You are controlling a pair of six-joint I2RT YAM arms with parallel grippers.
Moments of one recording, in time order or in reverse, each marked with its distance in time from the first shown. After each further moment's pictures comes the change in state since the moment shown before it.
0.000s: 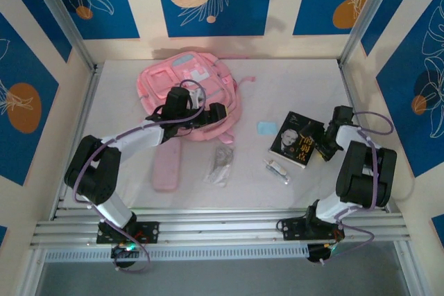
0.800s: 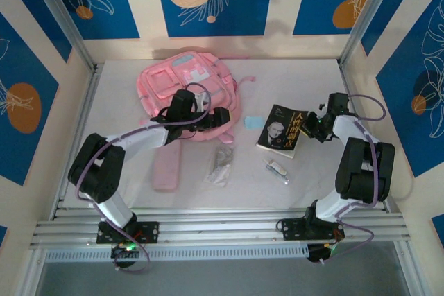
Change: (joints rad) left arm -0.038 0.035 0.000 0.008 0.004 -0.003; right arm 0.083 0.014 0.138 -0.015 -0.159 -0.073
